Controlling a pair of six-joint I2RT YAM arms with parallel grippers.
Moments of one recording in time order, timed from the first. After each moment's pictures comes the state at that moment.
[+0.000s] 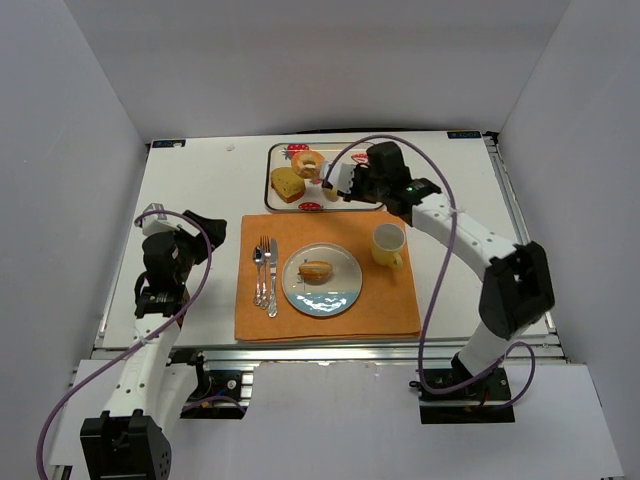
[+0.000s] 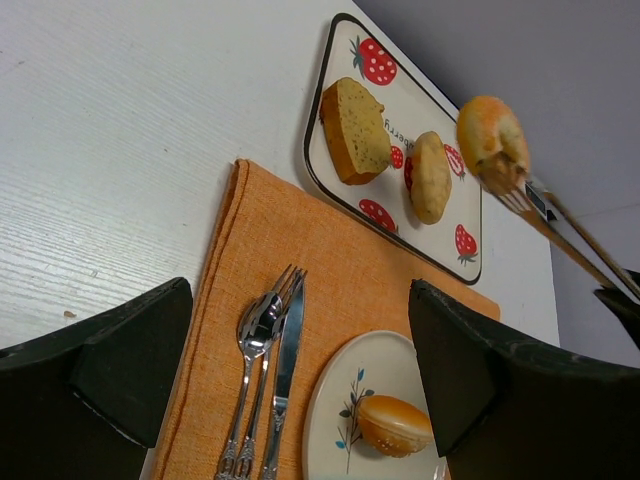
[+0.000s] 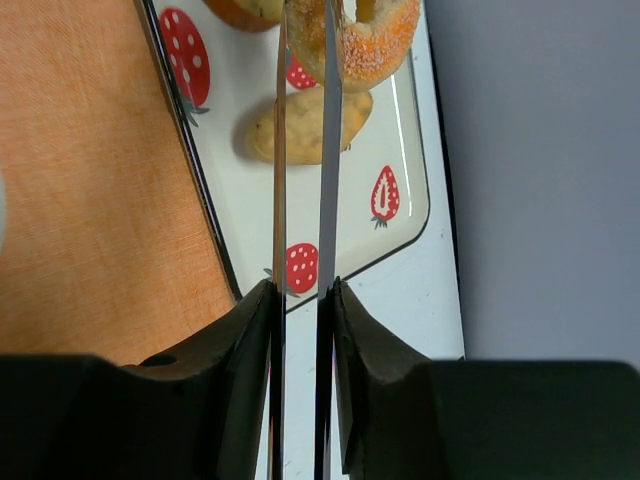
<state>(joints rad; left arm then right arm) 0.04 0.77 0.48 0.02 0.09 -0.72 0.58 1.69 1.39 -0.29 -0.12 -0.99</state>
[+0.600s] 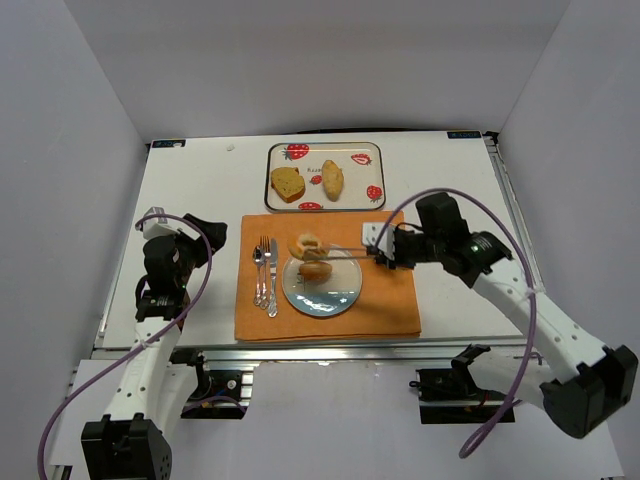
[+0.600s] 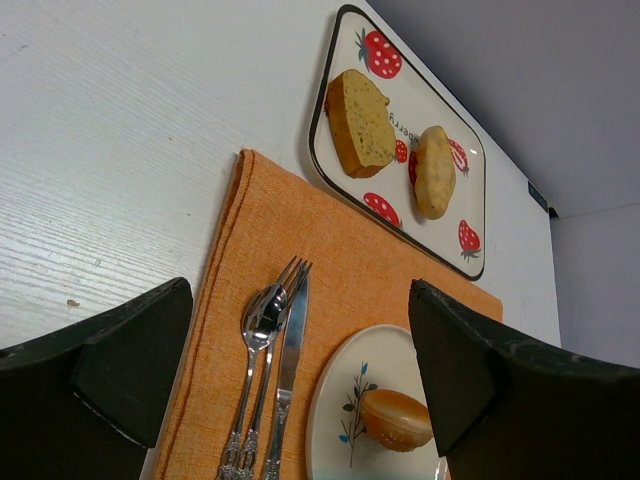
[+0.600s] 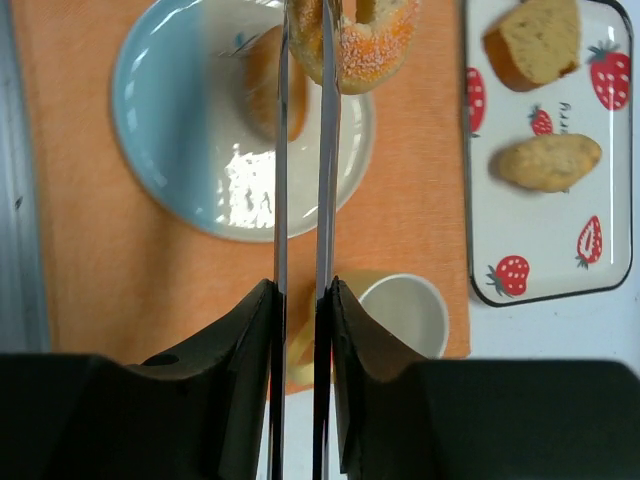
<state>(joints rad) 0.03 0.75 0.45 0.02 0.09 -0.72 0.58 1.12 1.05 -0.64 -0.51 -0.91</state>
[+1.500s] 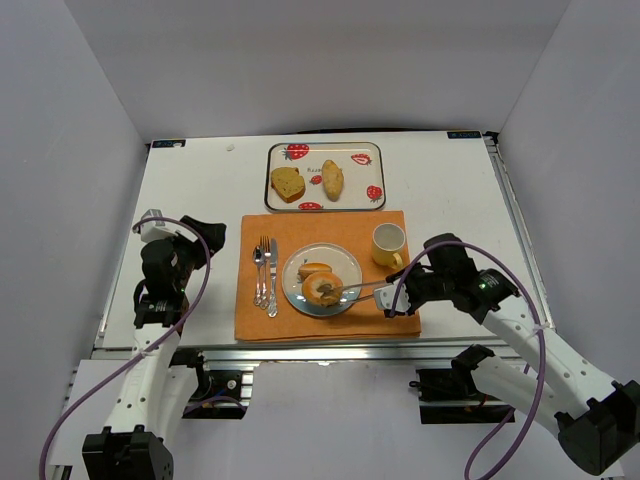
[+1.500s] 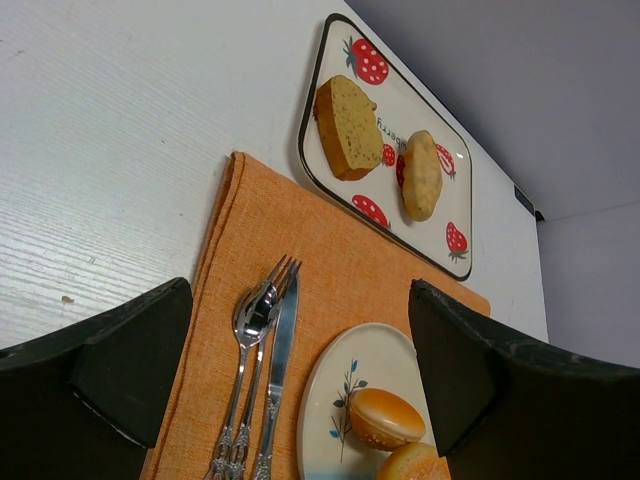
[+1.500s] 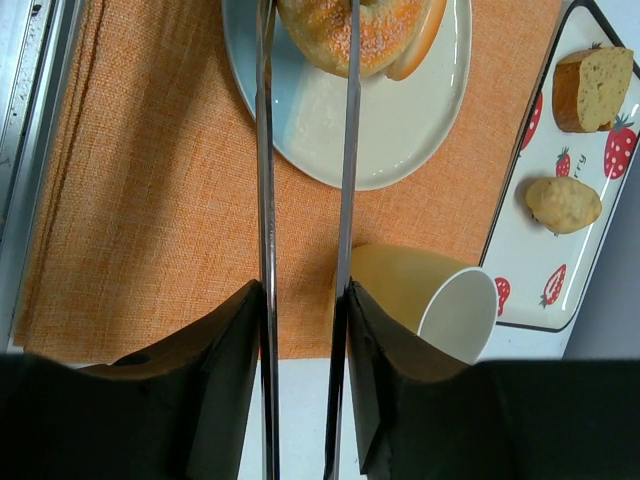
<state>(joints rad) 0.04 0.69 0.45 -0.01 0.09 -0.73 0.58 0.85 0.70 -0.71 -0.50 -1.40</state>
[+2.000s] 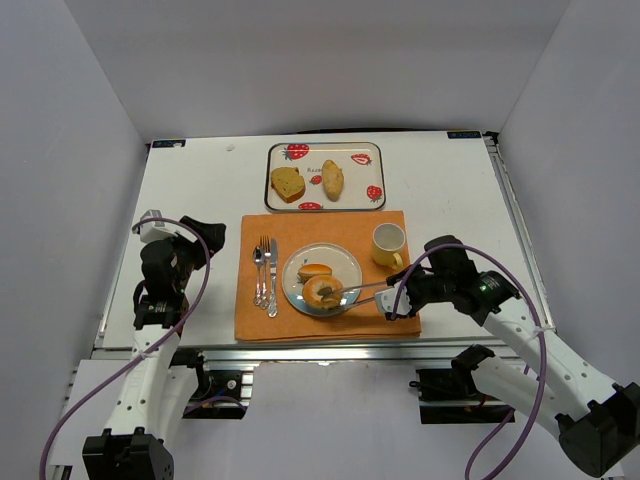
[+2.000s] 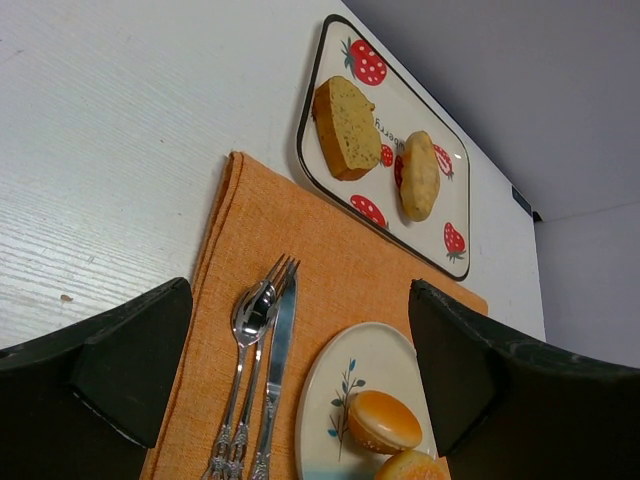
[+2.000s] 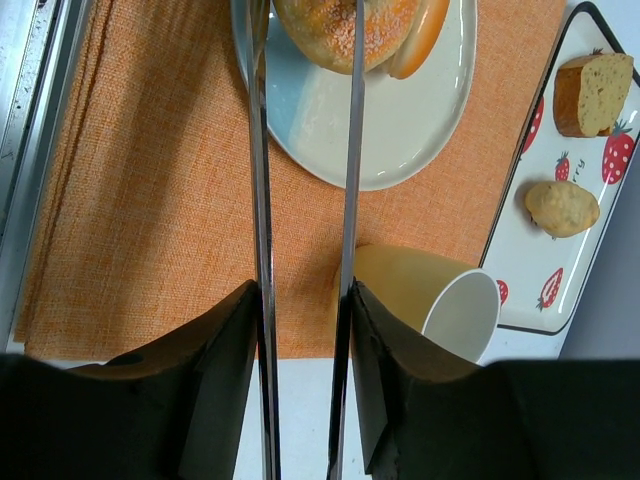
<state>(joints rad) 0.03 0.68 0.45 -0.02 0.09 -0.74 0.58 0.84 0.69 -0.72 -0.50 -1.42</state>
